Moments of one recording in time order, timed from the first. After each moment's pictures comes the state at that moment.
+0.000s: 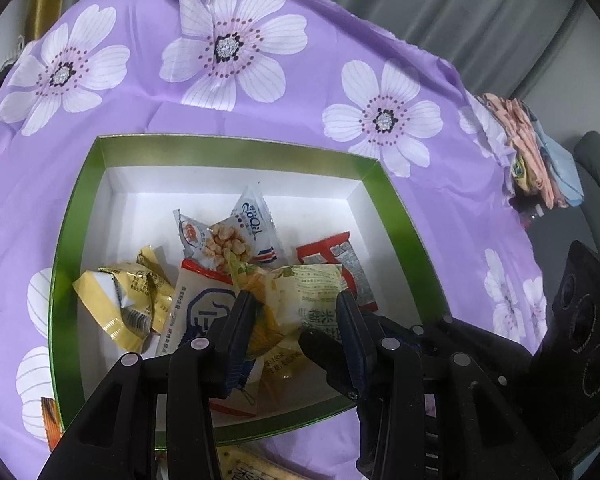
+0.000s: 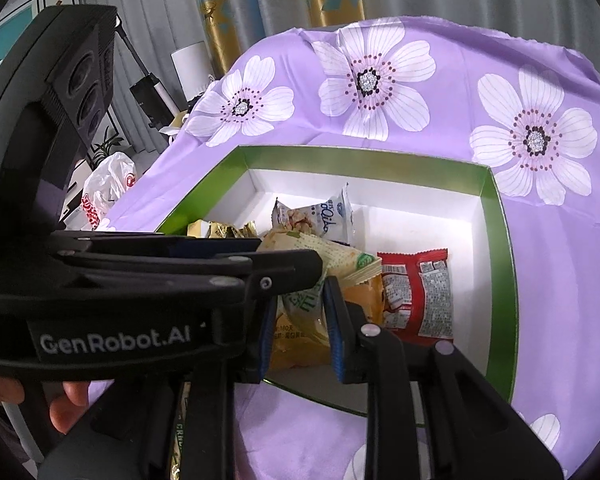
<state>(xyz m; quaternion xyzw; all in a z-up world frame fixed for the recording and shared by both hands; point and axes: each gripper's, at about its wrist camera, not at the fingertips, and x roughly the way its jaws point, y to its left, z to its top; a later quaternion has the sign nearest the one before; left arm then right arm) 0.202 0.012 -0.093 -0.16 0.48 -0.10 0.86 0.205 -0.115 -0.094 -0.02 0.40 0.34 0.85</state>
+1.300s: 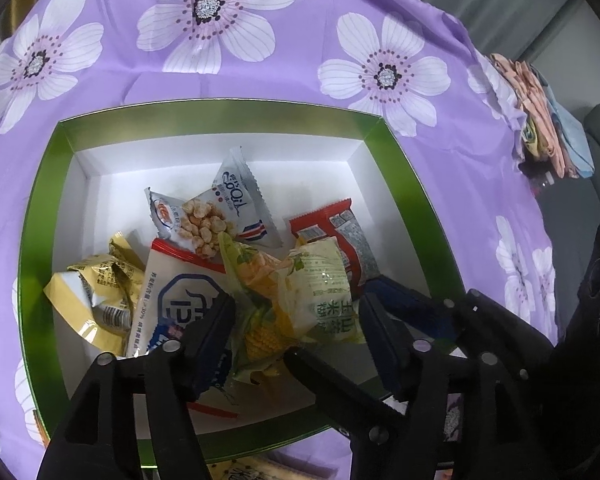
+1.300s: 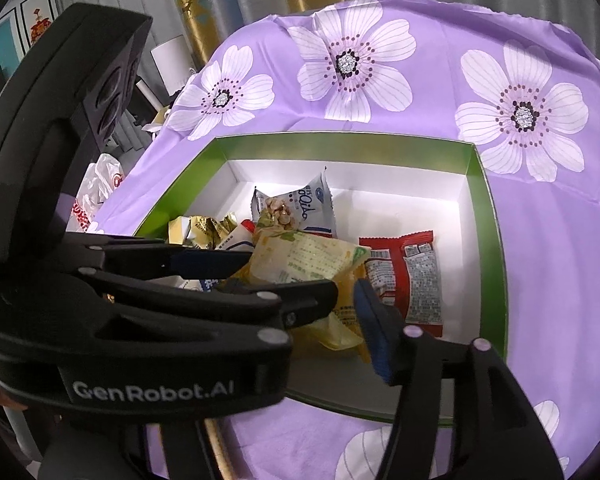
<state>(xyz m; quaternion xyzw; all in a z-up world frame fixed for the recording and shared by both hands) 0.221 -0.007 -0.109 -0.13 0.54 -0.11 0.82 0.215 -0.121 -0.097 -0.01 0.43 0.31 0.85</state>
